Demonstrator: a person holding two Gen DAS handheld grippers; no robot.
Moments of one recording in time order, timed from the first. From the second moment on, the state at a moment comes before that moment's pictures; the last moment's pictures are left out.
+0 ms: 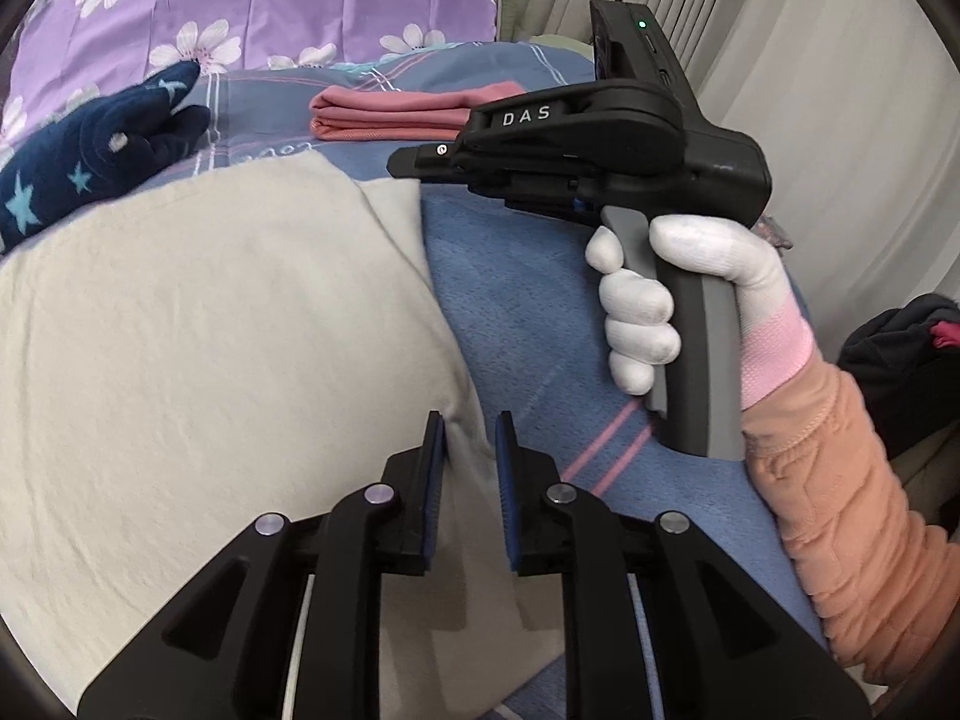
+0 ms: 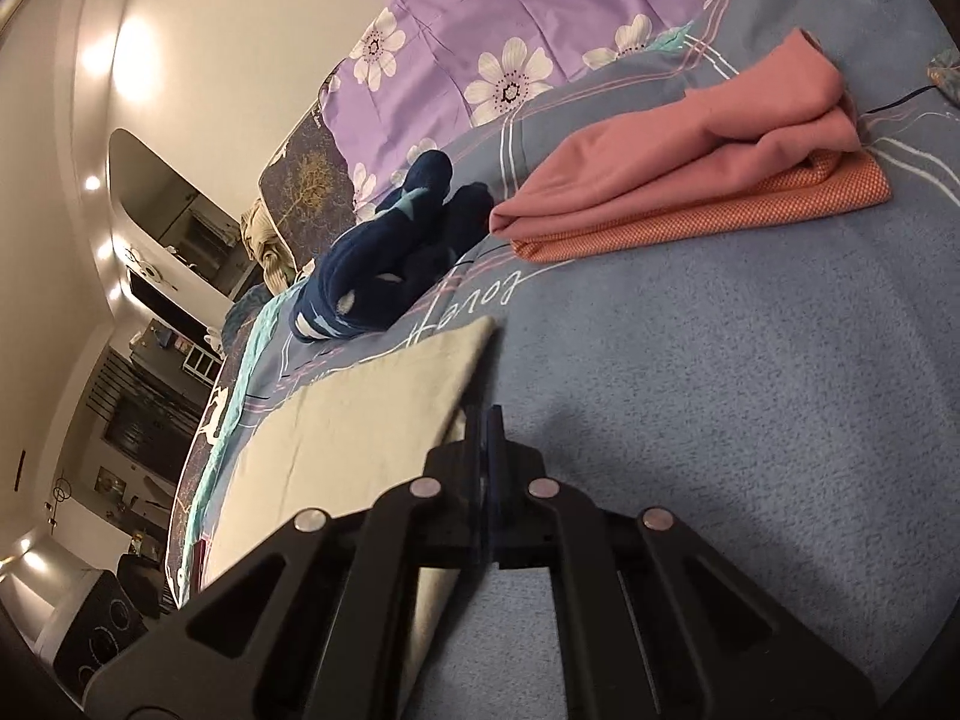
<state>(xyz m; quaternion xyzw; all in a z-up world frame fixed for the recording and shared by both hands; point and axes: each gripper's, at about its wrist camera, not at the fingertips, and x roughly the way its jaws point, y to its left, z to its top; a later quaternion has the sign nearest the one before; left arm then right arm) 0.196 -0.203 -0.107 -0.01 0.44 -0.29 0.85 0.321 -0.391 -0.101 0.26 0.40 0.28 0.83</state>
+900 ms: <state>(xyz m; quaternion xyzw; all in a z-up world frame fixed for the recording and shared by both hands) 0.083 0.070 -0.062 -0.14 0.36 -0.09 0.92 0.302 -0.332 -0.113 0.12 0.44 0.29 0.84</state>
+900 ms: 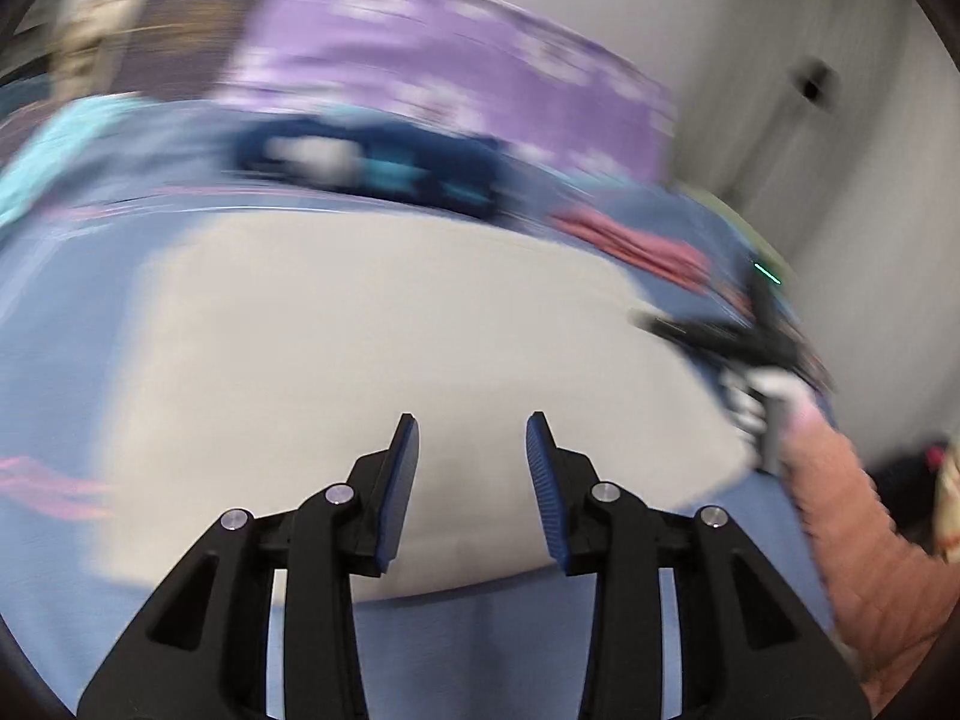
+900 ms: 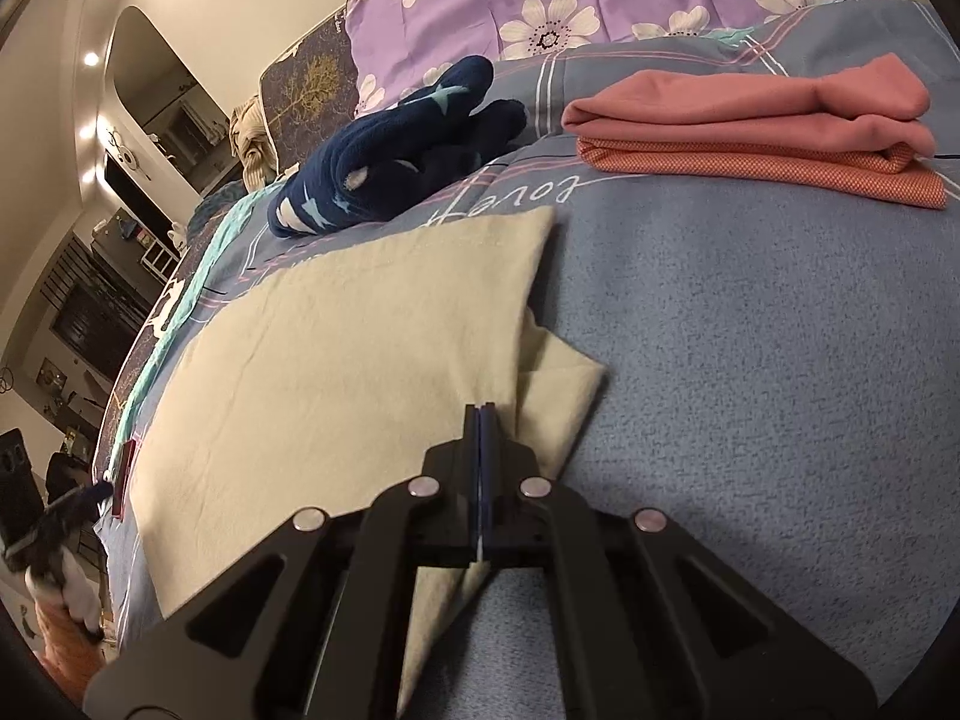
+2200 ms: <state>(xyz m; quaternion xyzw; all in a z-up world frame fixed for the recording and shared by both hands) 0.222 0.296 -0.137 -0.39 0.28 -0.19 0.86 0.225 0.051 -0.032 -0.17 0.43 0.35 0.82</state>
